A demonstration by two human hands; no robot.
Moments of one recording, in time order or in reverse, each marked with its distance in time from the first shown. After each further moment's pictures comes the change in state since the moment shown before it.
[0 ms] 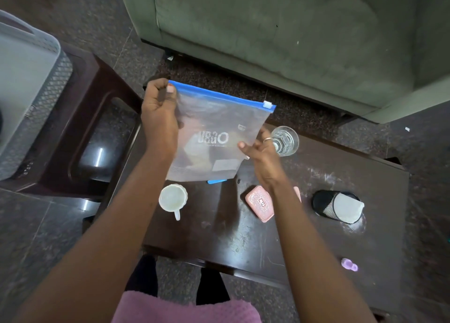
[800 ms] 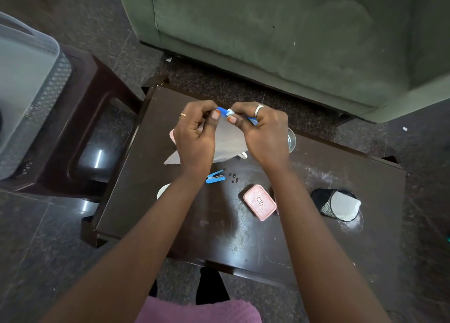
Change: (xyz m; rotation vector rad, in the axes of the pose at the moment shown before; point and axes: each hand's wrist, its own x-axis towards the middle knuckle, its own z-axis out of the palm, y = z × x) left_hand -0.060 -0.009 0.031 0.320 -0.056 0.343; right_hand -0.017 -0.071 0.045 -0.862 0.117 -0.565
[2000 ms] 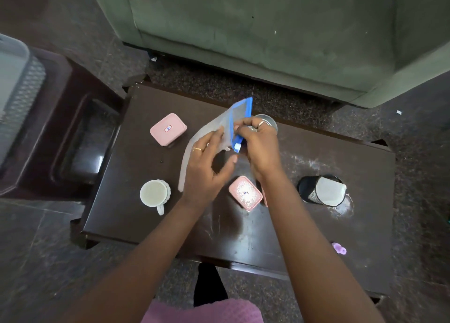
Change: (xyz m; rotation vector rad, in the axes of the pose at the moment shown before) left_hand -0.084 -0.011 0.029 0.237 -0.308 0.119; right_hand -0.033 0.054 -0.023 0.496 0.030 0.693
